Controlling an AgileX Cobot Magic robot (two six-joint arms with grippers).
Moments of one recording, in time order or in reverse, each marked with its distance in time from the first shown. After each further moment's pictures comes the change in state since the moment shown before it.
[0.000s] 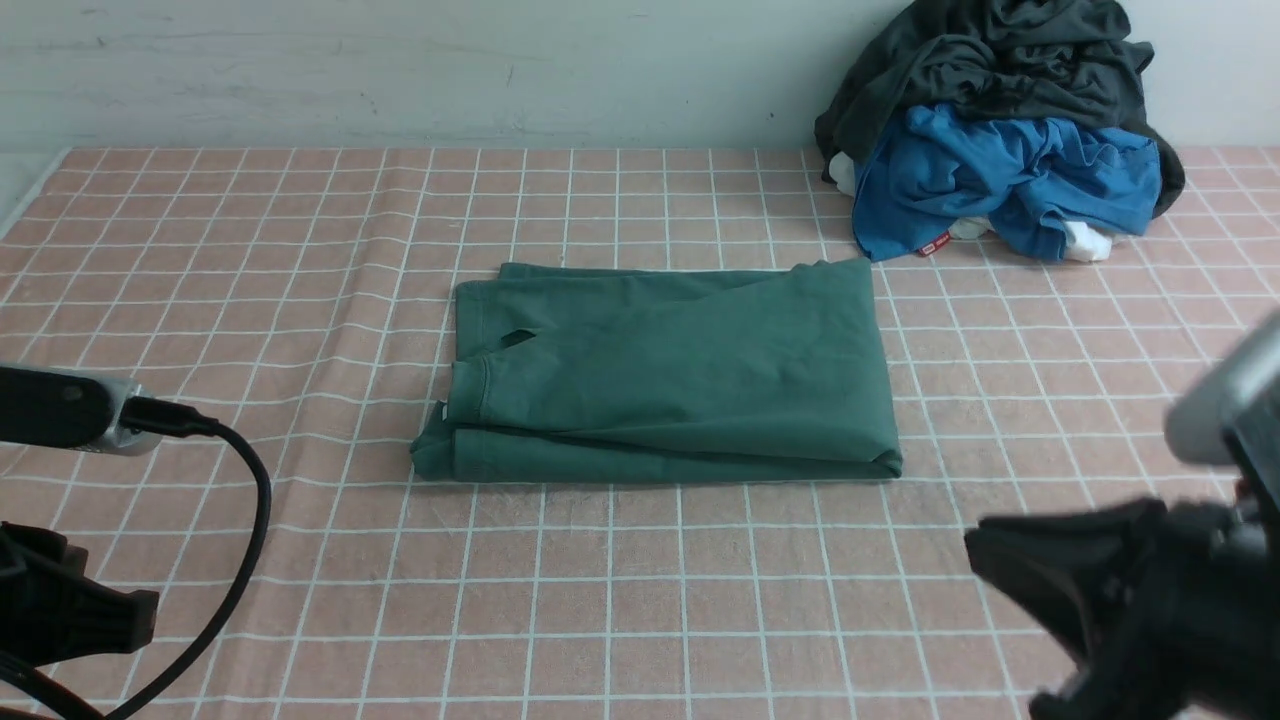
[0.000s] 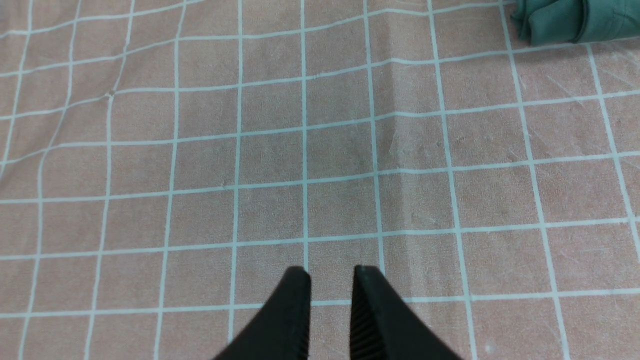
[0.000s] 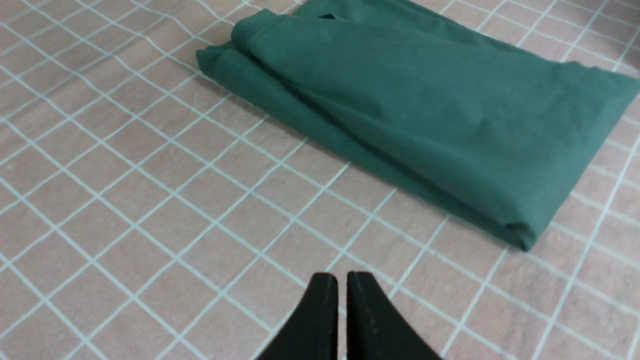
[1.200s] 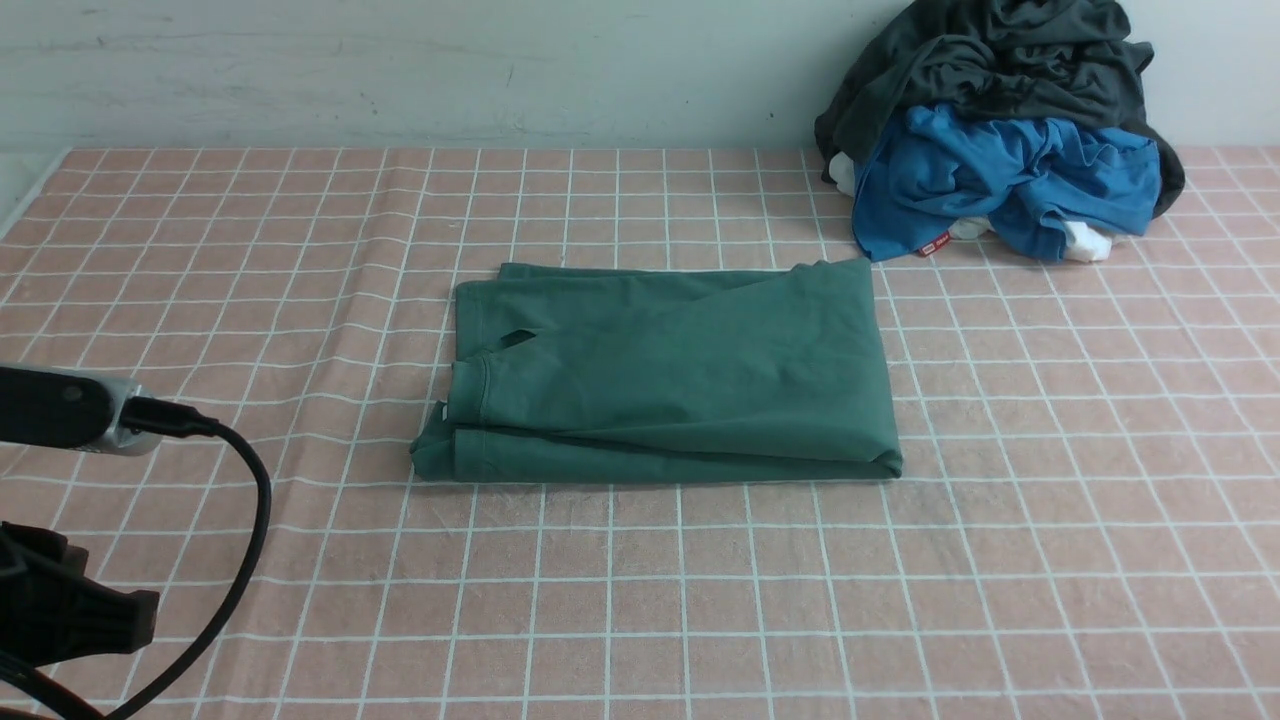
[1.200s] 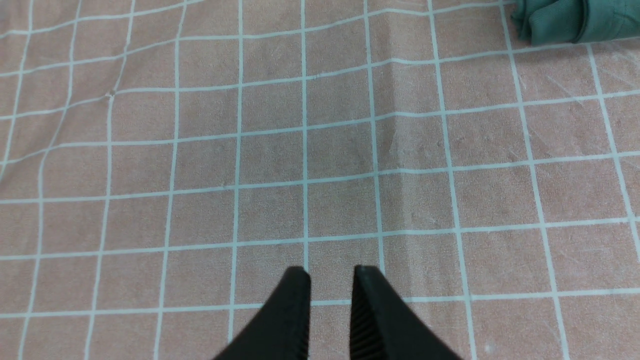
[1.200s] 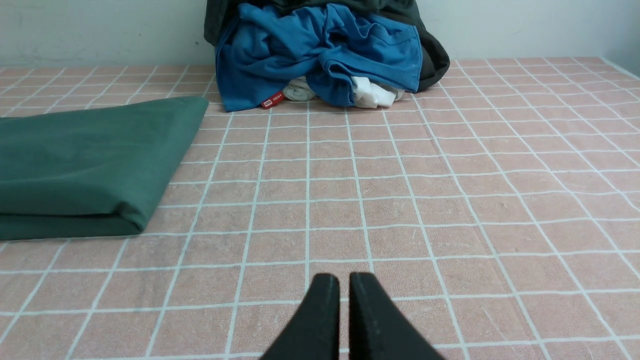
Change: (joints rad) right arm -0.694 -0.844 0.454 0.002 0.082 -0.001; left arm 0.000 0.000 0.000 0.001 0.000 0.000
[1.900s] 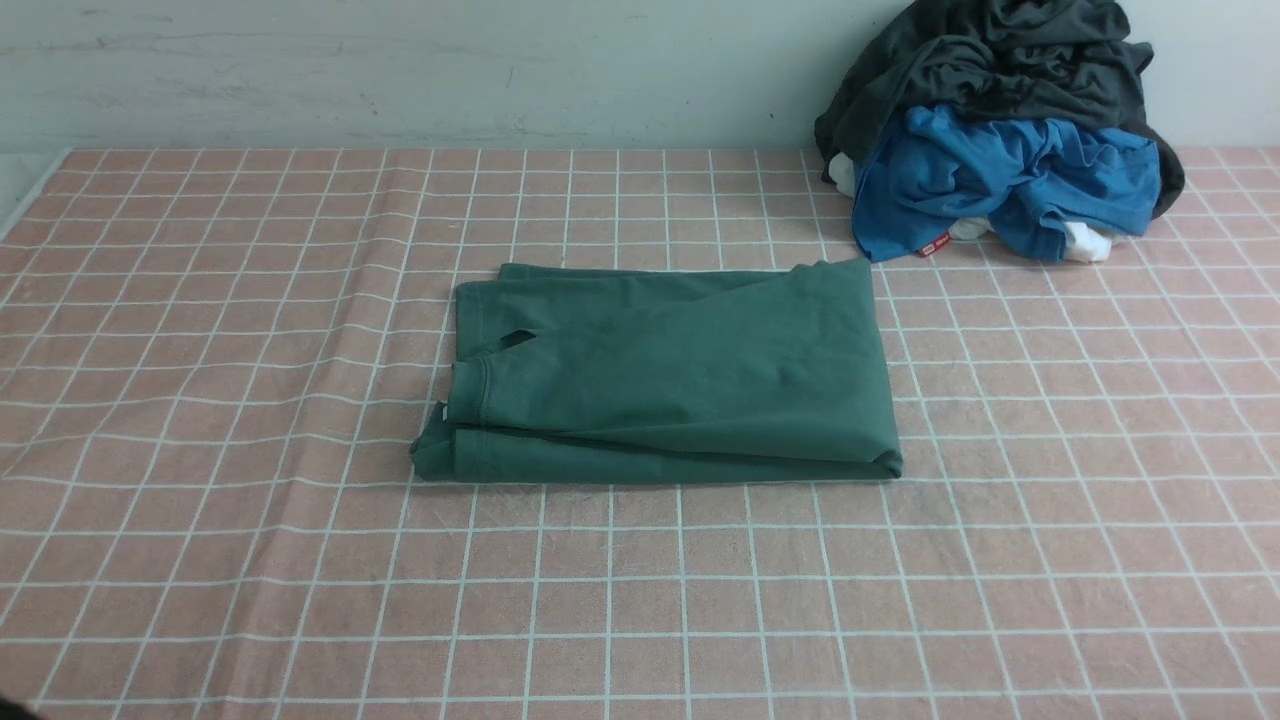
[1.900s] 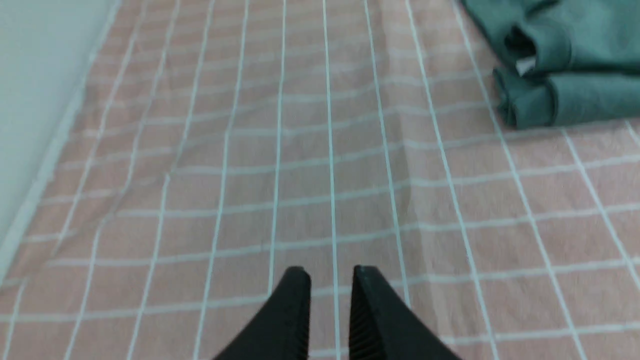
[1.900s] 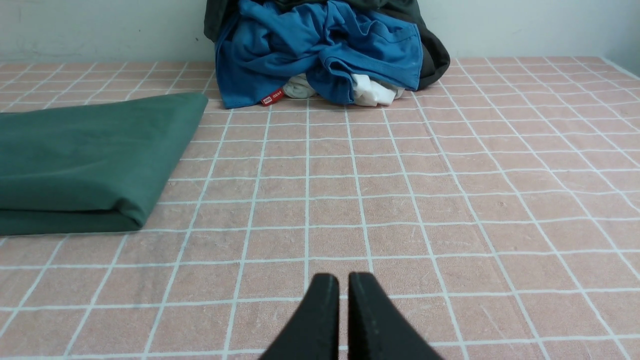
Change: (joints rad) right arm 0.000 0.000 -0.001 -0.002 0.006 -0.004; left arm -0.005 -0.631 0.324 0.094 -0.112 0.000
